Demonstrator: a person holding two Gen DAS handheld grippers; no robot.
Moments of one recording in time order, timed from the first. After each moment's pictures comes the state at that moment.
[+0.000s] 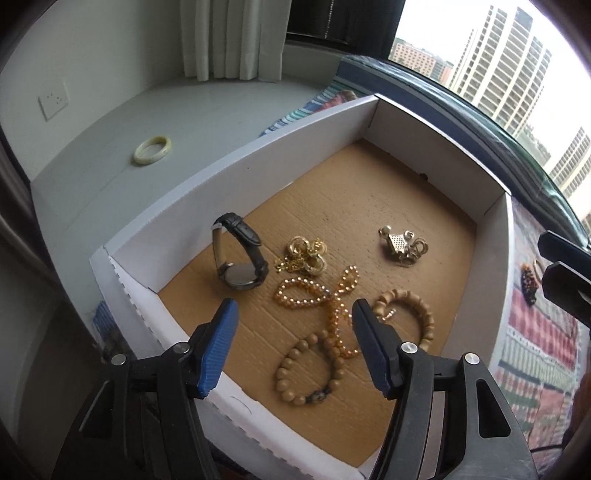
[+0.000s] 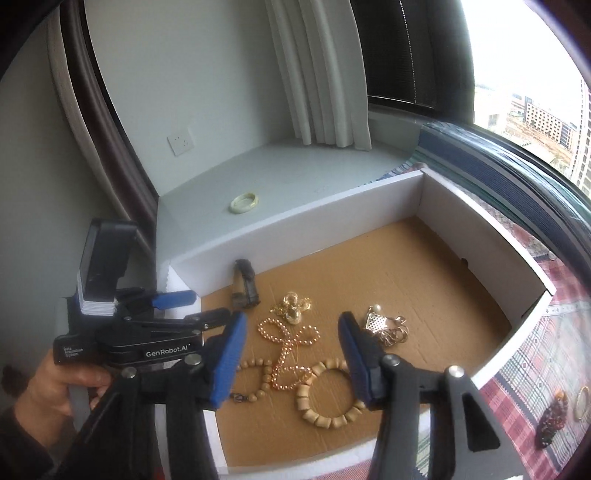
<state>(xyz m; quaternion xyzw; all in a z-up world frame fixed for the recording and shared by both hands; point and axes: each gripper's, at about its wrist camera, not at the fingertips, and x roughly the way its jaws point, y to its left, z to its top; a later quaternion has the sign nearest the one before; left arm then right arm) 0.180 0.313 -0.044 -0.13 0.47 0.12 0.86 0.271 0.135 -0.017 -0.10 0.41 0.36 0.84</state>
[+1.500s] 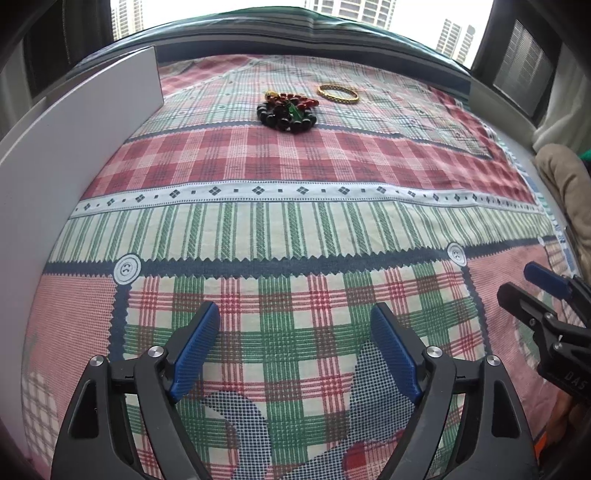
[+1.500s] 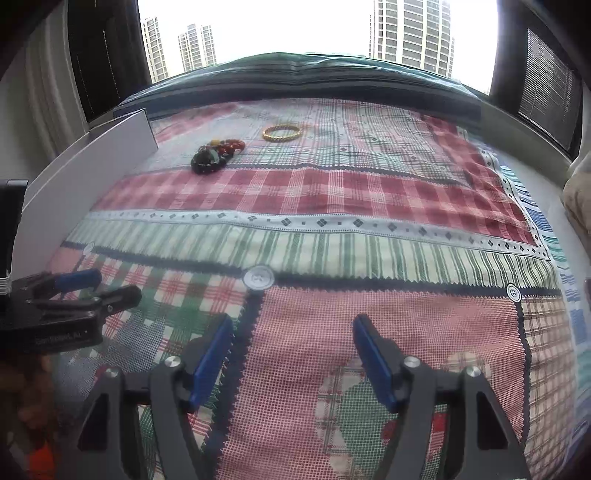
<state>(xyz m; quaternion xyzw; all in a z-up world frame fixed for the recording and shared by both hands) 0.181 -0.078 -0.152 0.02 0.49 -0.13 0.86 0.096 -0.293 -0.135 0.01 0.43 -0.07 0.90</state>
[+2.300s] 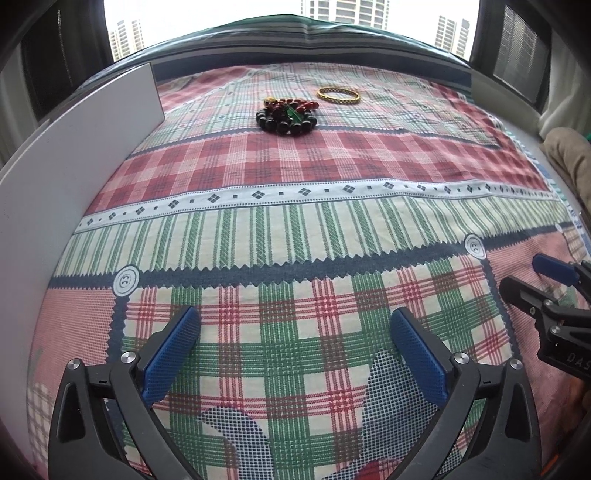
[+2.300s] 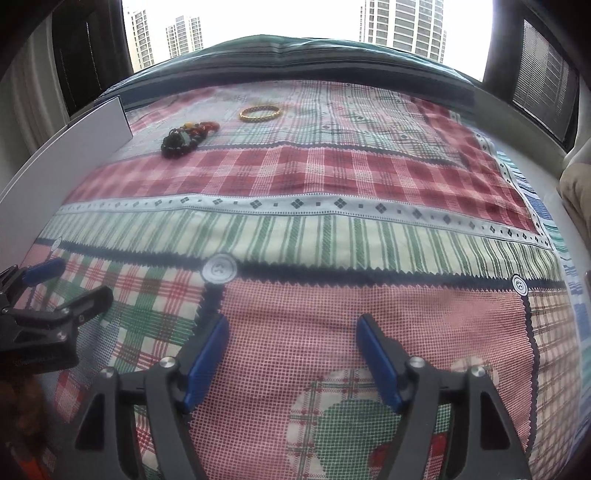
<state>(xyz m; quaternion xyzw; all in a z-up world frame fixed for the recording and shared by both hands) 0.181 -0.085 -0.163 0.06 0.46 -0.11 0.88 0.109 -0.307 -0.159 0.01 0.45 -0.09 0.89</state>
